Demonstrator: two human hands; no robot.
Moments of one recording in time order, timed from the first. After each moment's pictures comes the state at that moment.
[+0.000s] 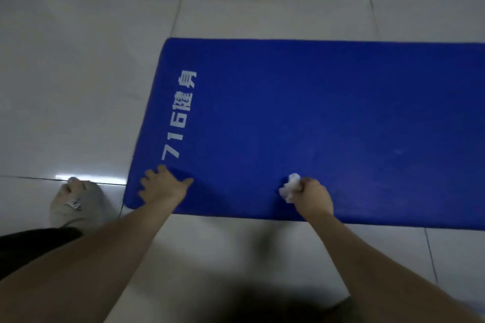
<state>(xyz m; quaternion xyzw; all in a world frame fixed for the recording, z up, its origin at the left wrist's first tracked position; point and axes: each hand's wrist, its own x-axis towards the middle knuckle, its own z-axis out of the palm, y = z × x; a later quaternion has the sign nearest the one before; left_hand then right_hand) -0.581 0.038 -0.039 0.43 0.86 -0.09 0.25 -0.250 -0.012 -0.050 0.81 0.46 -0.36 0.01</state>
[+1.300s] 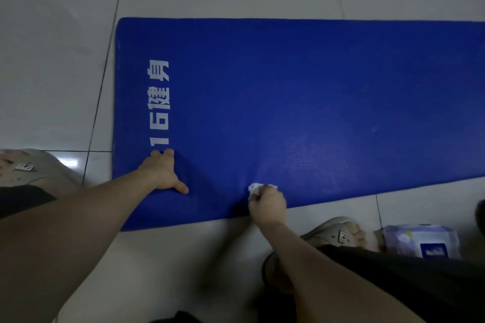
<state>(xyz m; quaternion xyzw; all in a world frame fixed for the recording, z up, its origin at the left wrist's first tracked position) -0.567 0.003 -0.054 0.61 0.64 -0.28 0.37 -0.317 -0.134 -0.051 0.82 0.43 -0.37 -0.06</state>
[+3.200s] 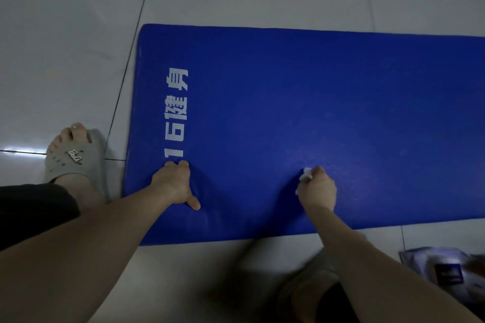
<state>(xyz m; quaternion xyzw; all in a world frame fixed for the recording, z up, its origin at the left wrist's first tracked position) -0.559 0.010 -0.055 0.62 0.64 -0.31 0.34 -0.238 -0.053 -0.057 0.88 0.40 -0.26 -0.05</state>
